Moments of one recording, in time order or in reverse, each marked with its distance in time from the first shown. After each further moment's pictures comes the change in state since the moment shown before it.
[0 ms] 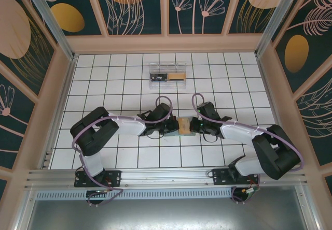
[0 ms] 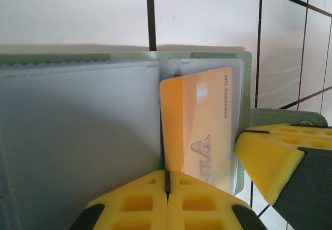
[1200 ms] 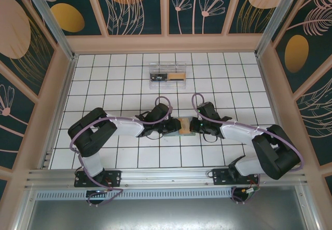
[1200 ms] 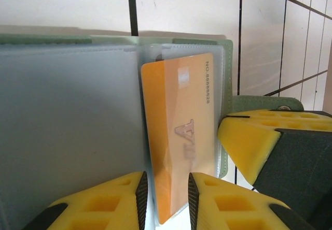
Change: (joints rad) left arm 0.005 -0.021 -0.032 0.056 0.056 -0.011; right arm 0.002 0.000 0.000 0.000 0.001 0.000
